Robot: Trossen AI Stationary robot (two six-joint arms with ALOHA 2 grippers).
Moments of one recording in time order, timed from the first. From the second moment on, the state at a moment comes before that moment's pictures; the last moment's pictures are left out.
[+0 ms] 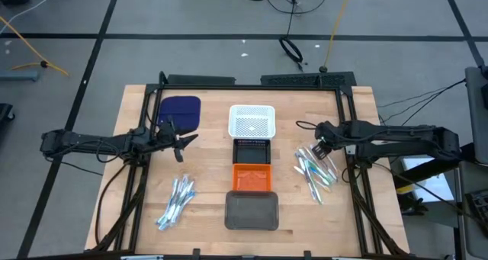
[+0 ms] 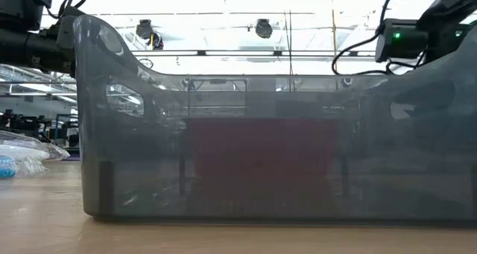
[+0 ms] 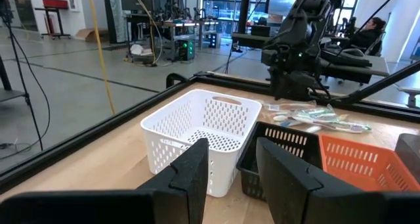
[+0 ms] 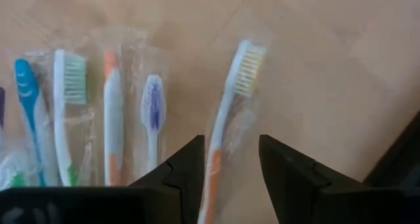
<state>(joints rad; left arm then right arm) 0.04 0.42 0.02 0.38 -0.27 -0.09 -0.27 0.92 0.45 -0.89 0.14 0.67</state>
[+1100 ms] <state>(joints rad) 0.04 0.42 0.02 0.38 -0.27 -0.09 -0.28 1.03 0.42 -0.85 0.10 0.65</state>
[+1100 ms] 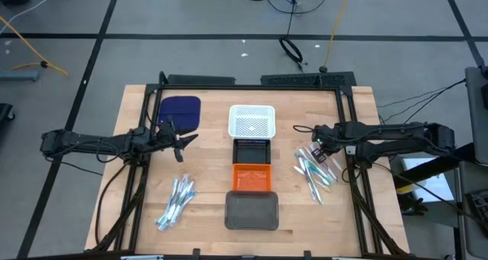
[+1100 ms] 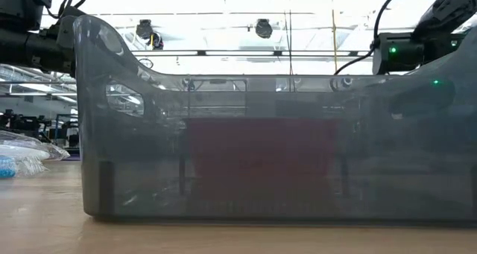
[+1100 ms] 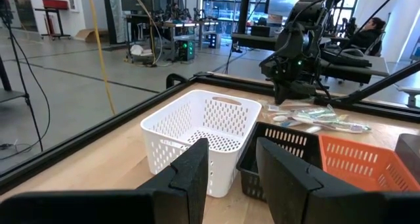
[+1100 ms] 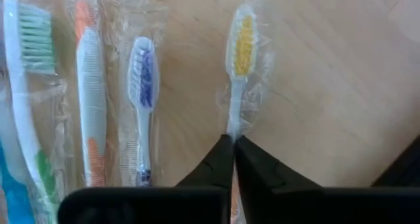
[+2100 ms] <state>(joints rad) 0.04 0.43 0.02 0.66 -0.23 -0.24 -0.13 1.13 0.63 0.40 0.15 0.15</state>
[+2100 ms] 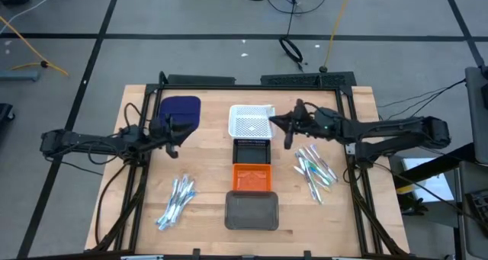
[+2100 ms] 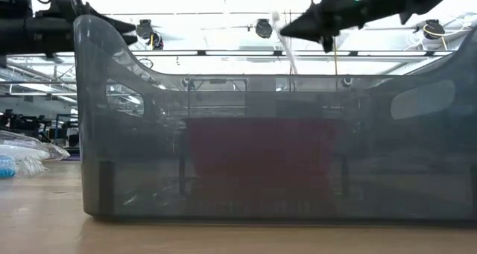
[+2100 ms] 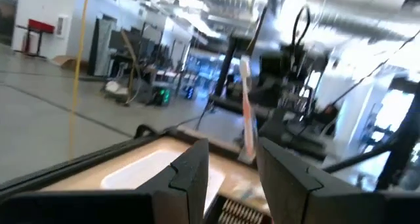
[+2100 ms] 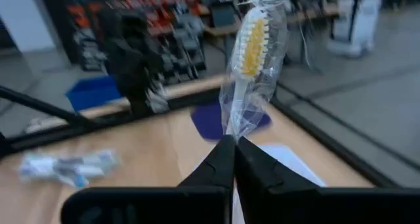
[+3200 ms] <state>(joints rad) 0.11 1.46 0.70 0.77 -0.02 -0.18 -0.12 1.33 0.63 0.82 0.05 0.09</state>
